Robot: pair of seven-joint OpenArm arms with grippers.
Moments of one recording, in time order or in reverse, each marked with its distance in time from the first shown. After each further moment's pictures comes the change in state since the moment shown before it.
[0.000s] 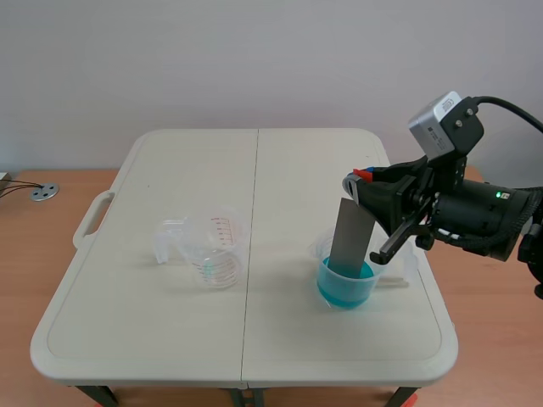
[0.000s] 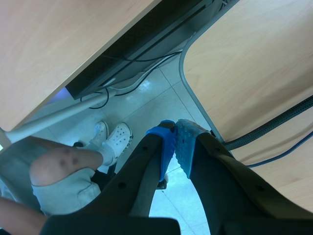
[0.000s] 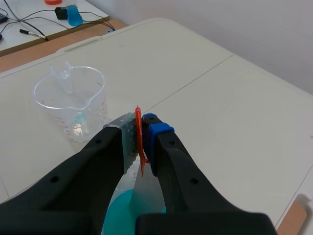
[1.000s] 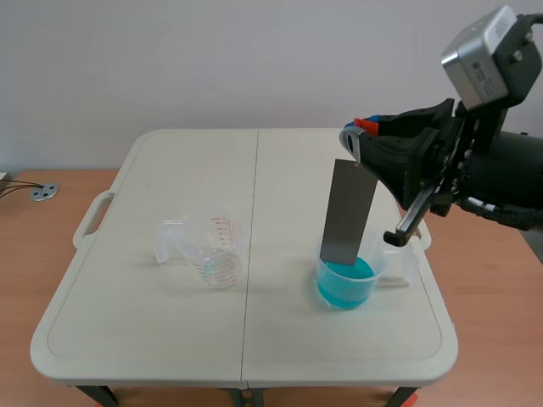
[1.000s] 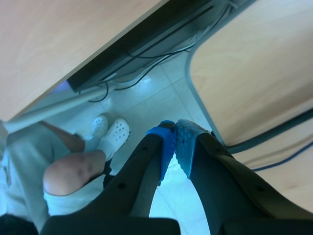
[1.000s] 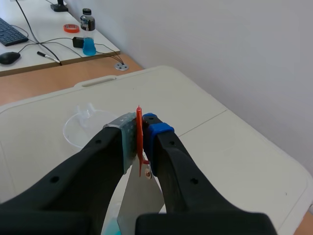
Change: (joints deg) left arm -3.6 0.0 -0.2 -0.1 -3.4 0.0 5.3; right arm -7.5 1.8 6.8 18.6 0.2 1.8 -0.7
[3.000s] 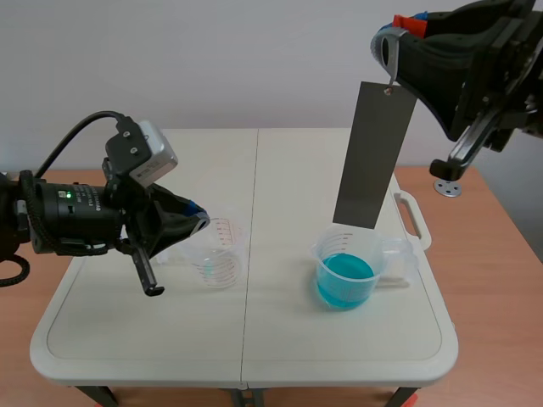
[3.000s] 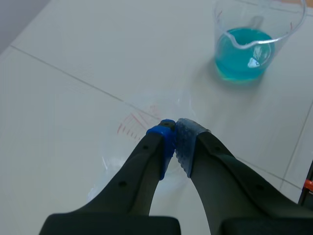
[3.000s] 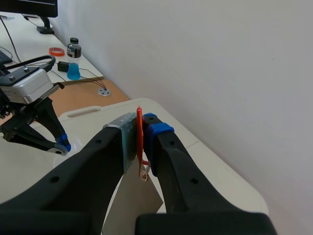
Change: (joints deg) left arm -59.5 13.5 20.6 4.8 1.6 -34.3 4.3; right arm -4.1 0.0 10.4 15.9 9.1 0.6 -9.7
